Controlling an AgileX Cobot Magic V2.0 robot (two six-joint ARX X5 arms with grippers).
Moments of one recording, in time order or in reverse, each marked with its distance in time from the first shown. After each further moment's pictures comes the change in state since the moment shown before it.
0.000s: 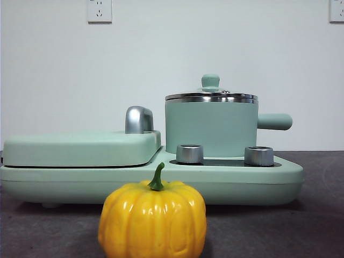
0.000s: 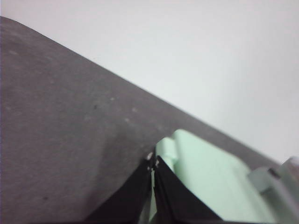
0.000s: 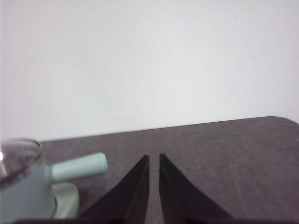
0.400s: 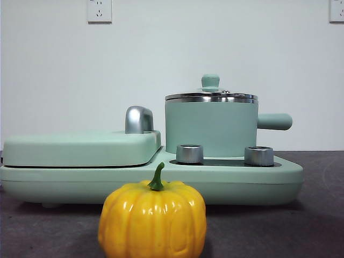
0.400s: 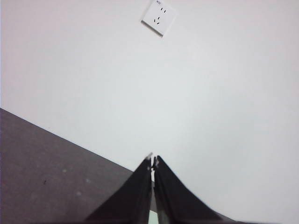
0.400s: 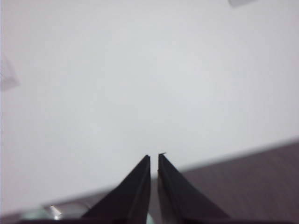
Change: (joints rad) left arm 0.000 0.000 0.011 0.299 0.000 -0.061; right arm 0.000 0.000 0.132 0.032 -0.063 0.185
